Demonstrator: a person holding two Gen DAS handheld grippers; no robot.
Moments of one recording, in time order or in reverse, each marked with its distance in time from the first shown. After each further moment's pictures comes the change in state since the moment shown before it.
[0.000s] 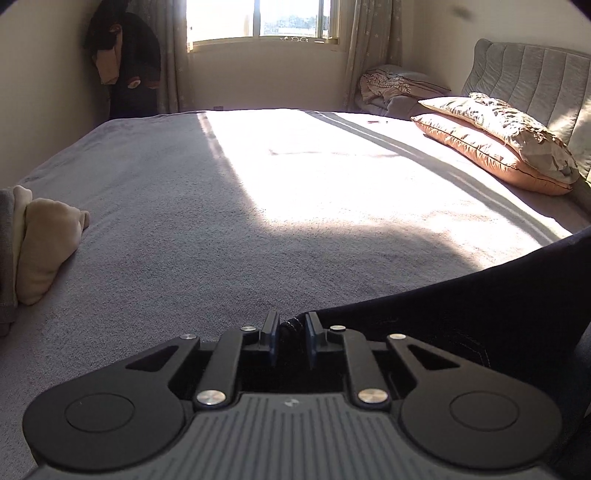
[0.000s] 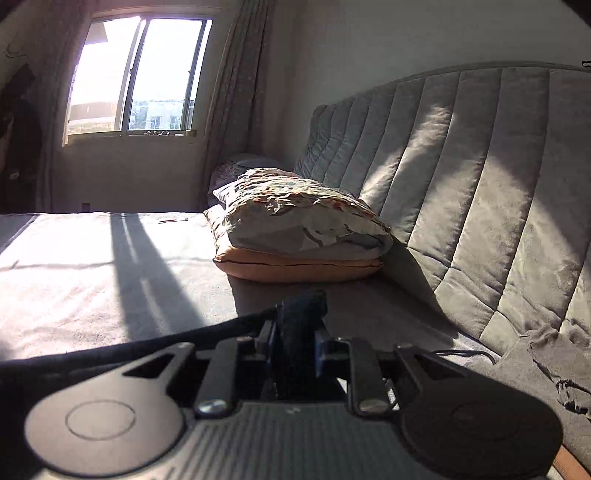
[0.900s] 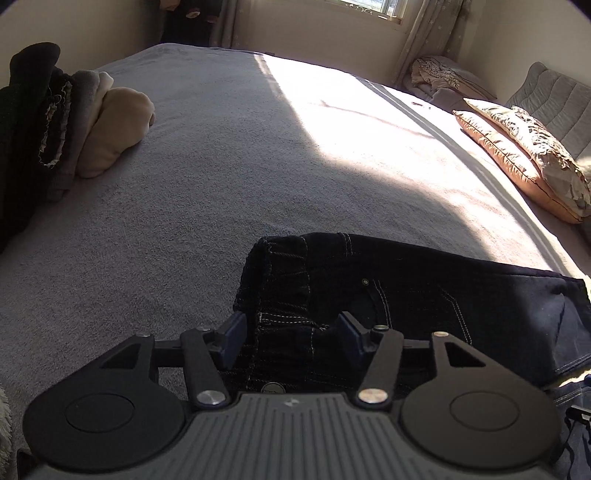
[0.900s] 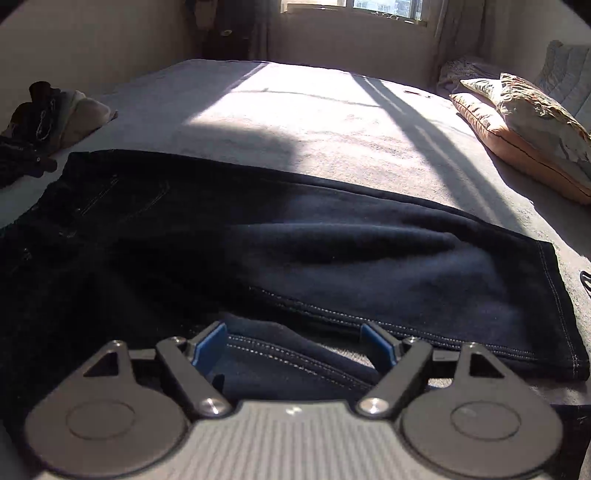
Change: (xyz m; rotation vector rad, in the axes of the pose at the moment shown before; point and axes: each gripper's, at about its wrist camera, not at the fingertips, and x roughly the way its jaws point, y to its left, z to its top) left arm -0.073 0.041 -0.059 -0.257 0.182 0.011; right arm -0.146 0.141 -0.123 -0.350 0.430 0.632
